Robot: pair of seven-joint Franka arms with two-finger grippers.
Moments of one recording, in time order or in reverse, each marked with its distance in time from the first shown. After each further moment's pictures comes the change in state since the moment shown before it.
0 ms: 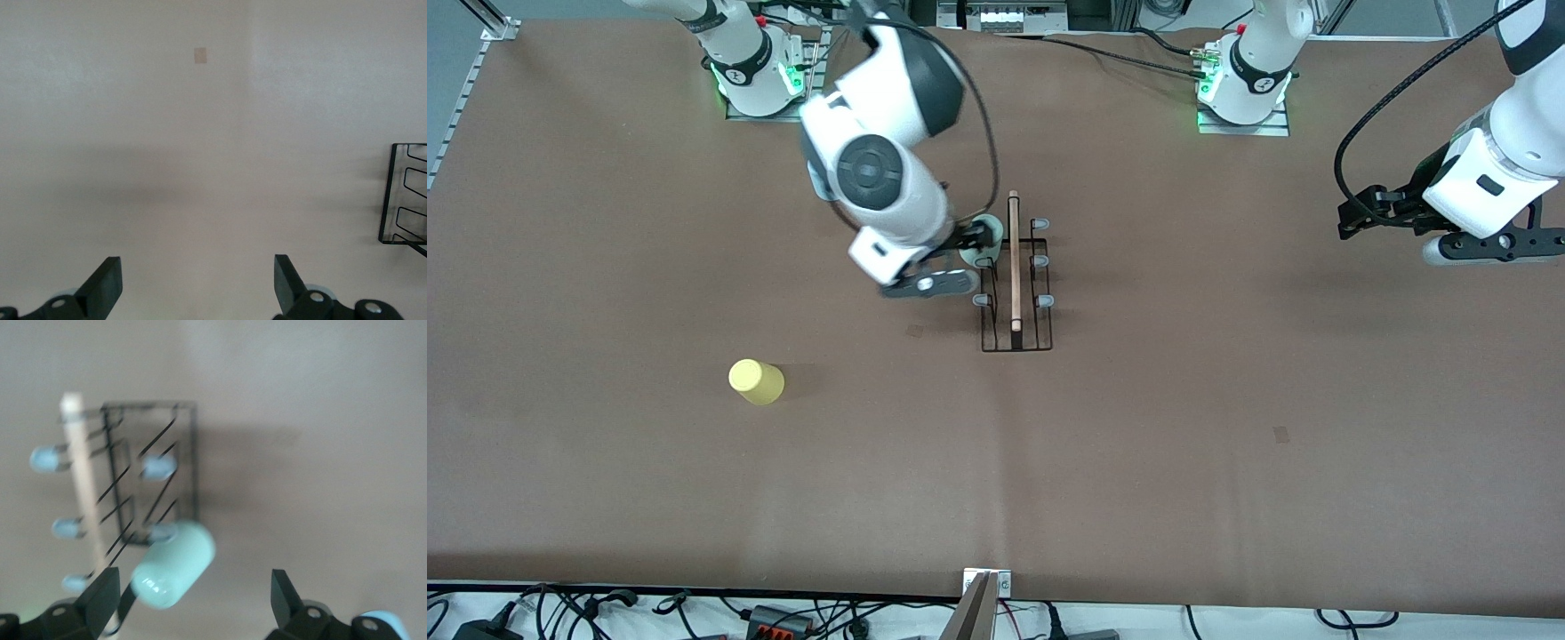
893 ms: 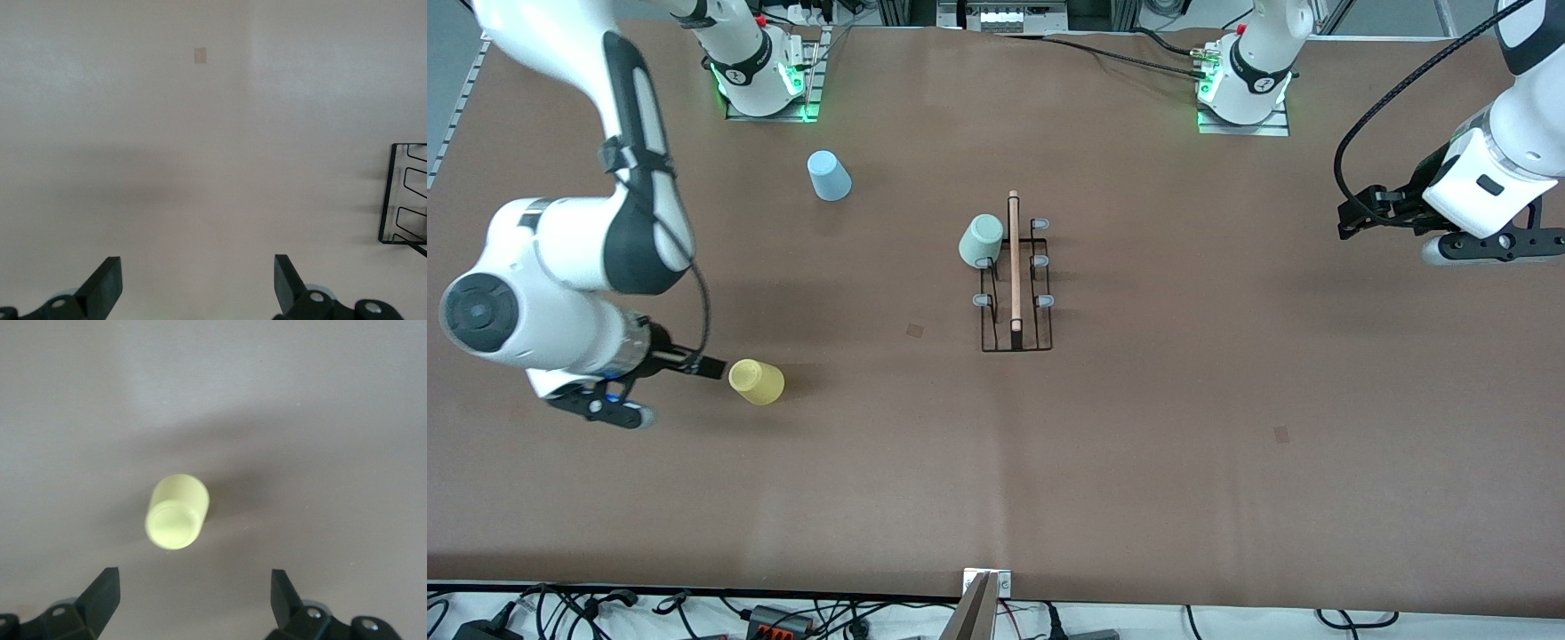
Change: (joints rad) left arm 0.000 0.000 0.000 0.000 0.000 0.000 0.000; right arm -0.405 0.087 -0.166 -0.013 -0.067 0.053 -0.273
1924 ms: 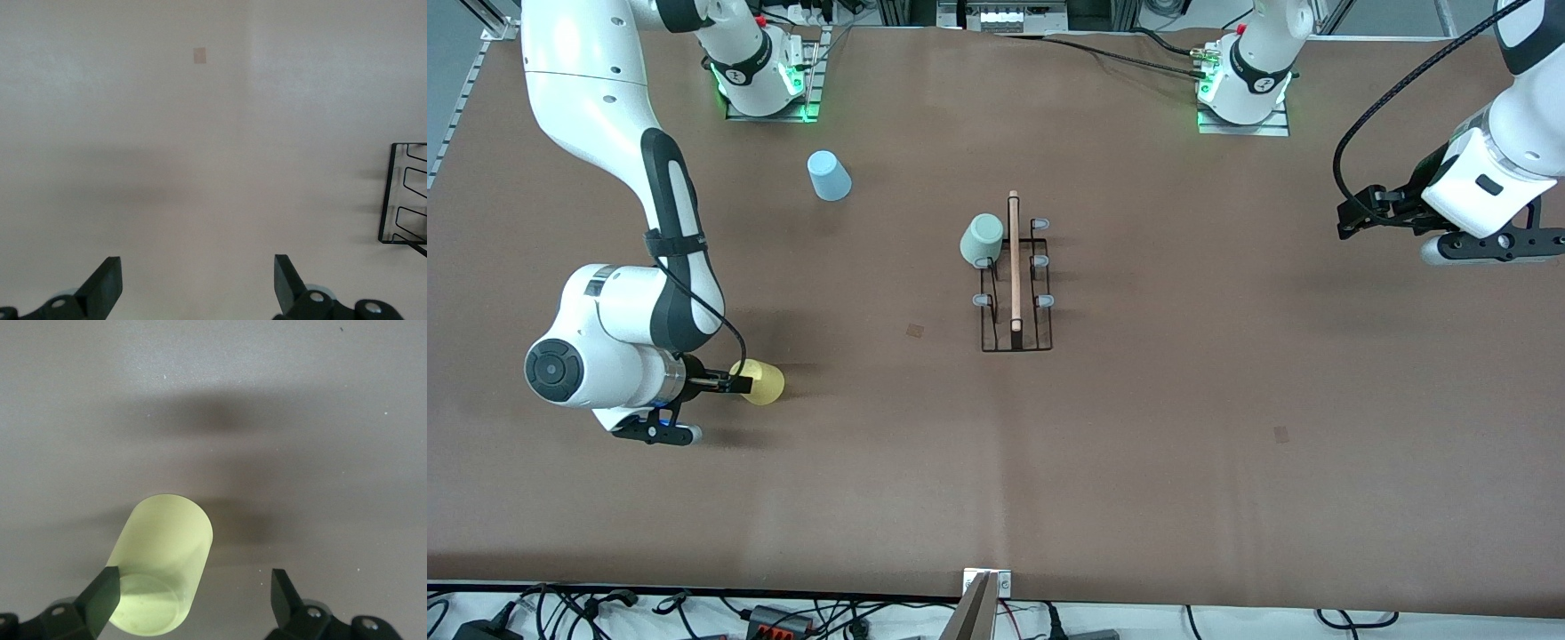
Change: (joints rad) left arm 0.000 0.000 -0.001 0.000 0.000 0.000 0.000; right arm -0.016 0.178 0.012 -0.020 0.120 0.131 -0.213
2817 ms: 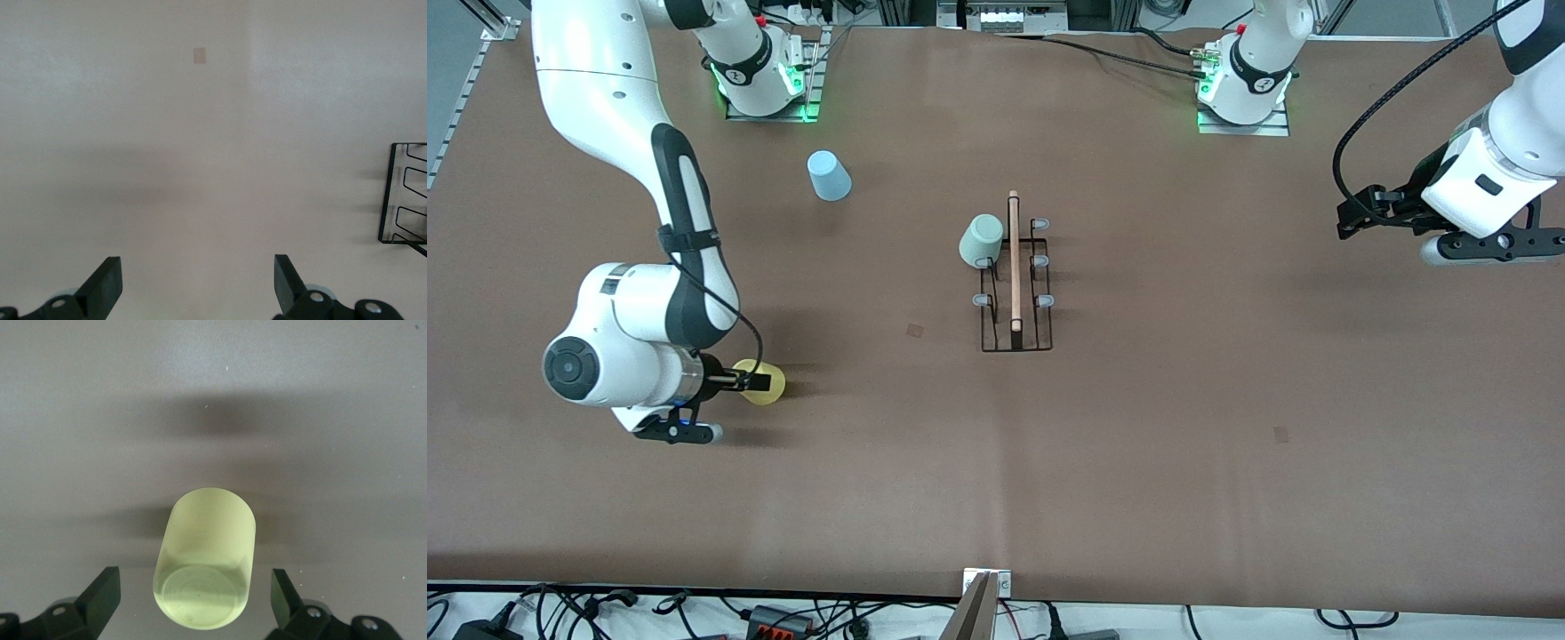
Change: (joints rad) left arm 0.000 0.000 0.000 0.000 0.000 0.000 0.000; right arm 0.034 -0.002 0.013 -0.003 0.024 0.002 -0.028
